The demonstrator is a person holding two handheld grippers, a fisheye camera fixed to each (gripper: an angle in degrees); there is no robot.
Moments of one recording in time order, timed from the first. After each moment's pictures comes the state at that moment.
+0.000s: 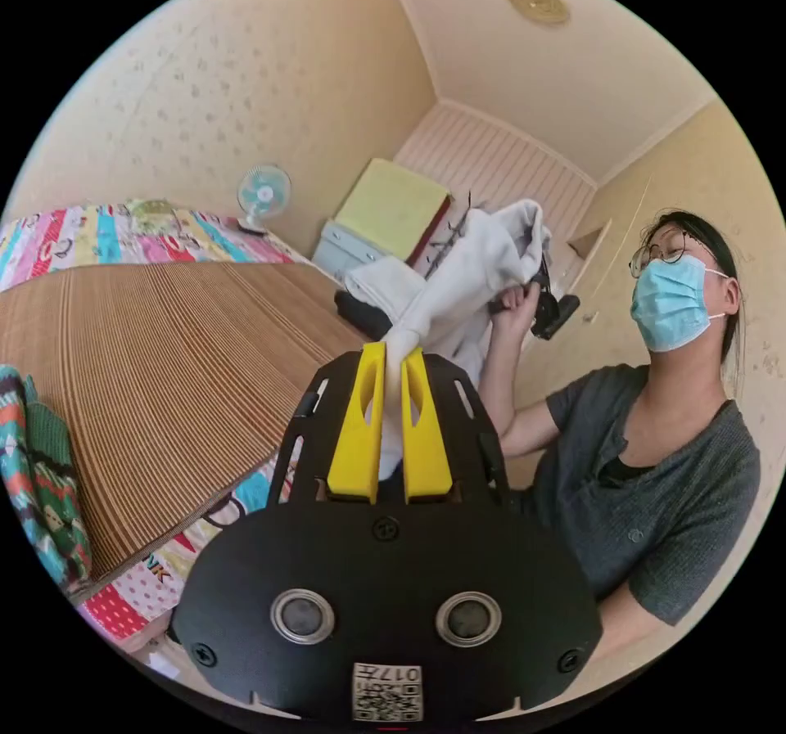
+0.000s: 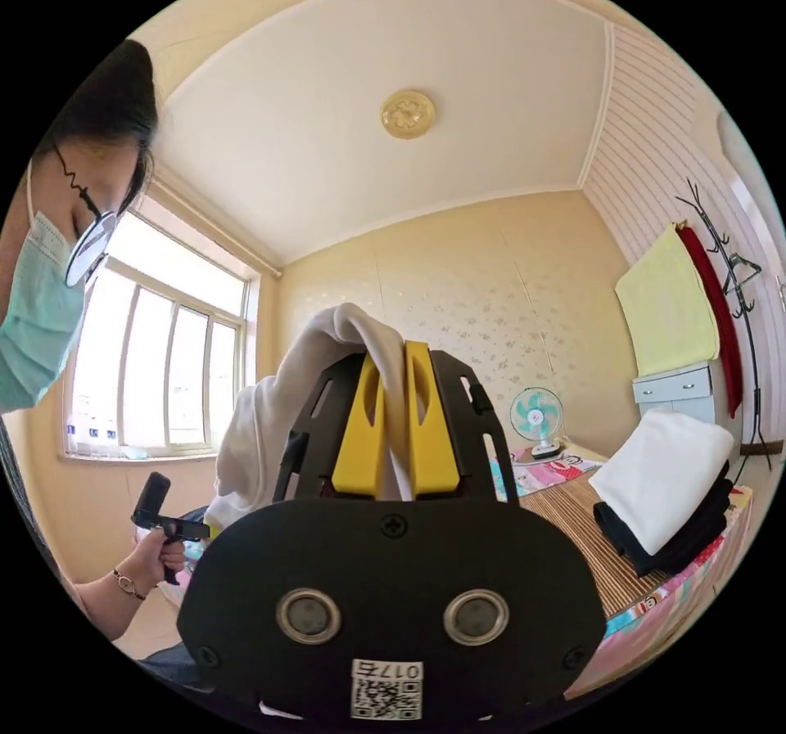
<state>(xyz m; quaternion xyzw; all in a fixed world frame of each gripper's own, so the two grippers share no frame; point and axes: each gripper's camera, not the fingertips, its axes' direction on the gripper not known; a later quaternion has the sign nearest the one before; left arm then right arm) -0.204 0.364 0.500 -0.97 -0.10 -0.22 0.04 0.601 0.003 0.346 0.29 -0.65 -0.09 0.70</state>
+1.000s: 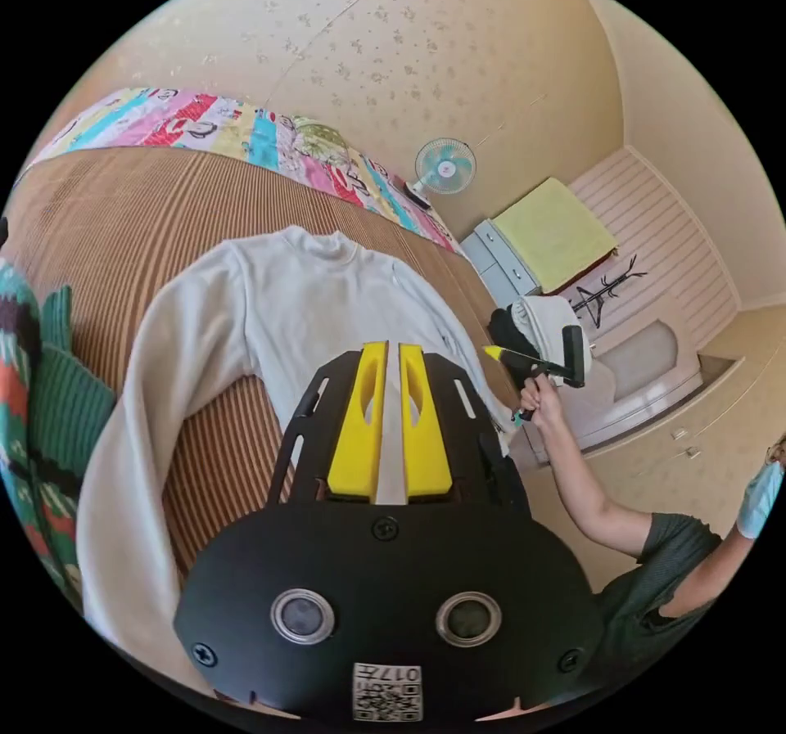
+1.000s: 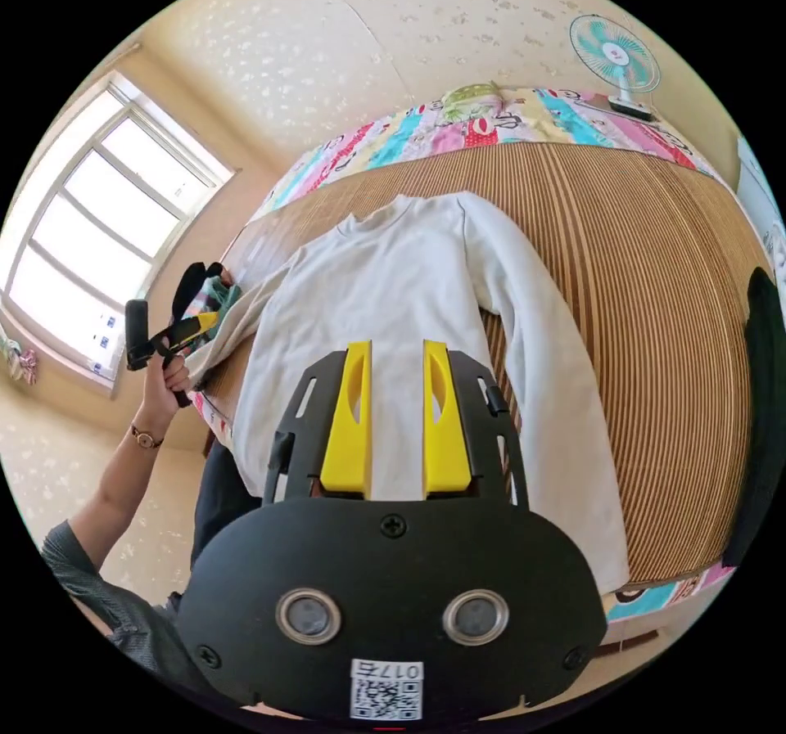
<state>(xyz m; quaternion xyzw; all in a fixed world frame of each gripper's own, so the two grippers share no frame) -0.399 0.390 0.095 -0.94 -0.26 -0.10 -0.20 0.085 0.129 0.588 -0.33 -0.52 -0.44 0.66</state>
